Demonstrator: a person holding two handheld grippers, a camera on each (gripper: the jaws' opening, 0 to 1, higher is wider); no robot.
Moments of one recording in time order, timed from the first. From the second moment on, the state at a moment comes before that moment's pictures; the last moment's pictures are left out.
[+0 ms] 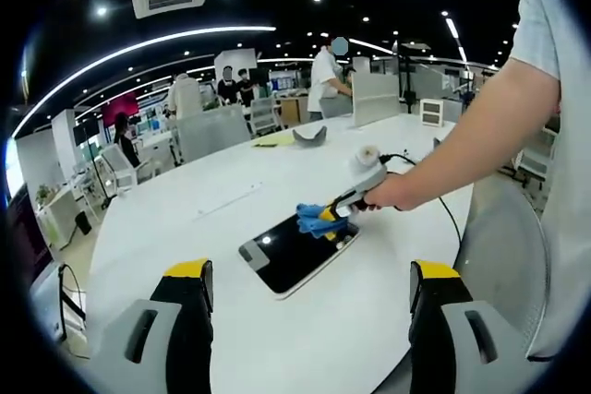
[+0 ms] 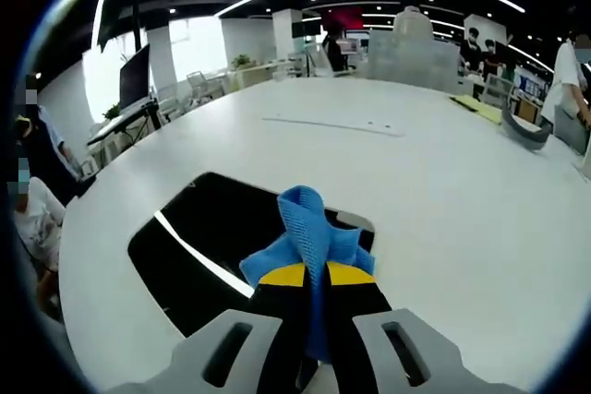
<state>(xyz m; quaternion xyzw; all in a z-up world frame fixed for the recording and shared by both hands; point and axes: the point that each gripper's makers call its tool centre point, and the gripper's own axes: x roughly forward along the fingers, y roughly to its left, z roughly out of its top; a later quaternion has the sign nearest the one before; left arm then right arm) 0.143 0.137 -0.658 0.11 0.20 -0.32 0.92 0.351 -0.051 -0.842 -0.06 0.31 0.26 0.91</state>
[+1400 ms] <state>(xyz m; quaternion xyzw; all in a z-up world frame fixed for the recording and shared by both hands) 0.155 0.145 -0.666 0.10 0.21 -0.31 0.92 0.385 -0.036 -0.843 -0.08 0.31 0.28 0.91</state>
